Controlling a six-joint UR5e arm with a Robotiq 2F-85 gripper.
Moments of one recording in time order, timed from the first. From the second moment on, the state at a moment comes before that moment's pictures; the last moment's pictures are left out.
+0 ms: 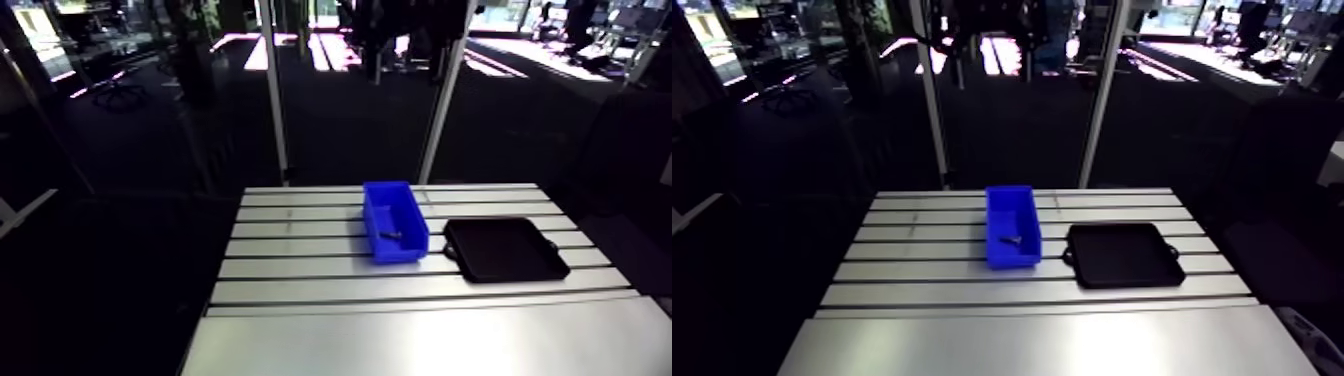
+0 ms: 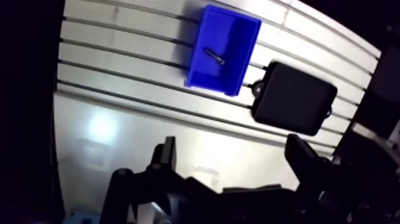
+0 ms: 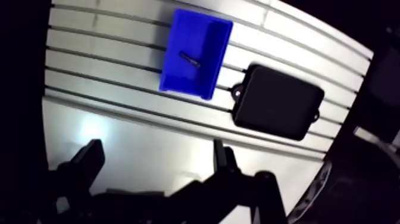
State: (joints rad) arm -0.06 -1.36 1.34 -1.47 -1.63 -1.87
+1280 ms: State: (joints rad) arm -0.07 -1.43 1.26 -1.31 -1.54 -1.63
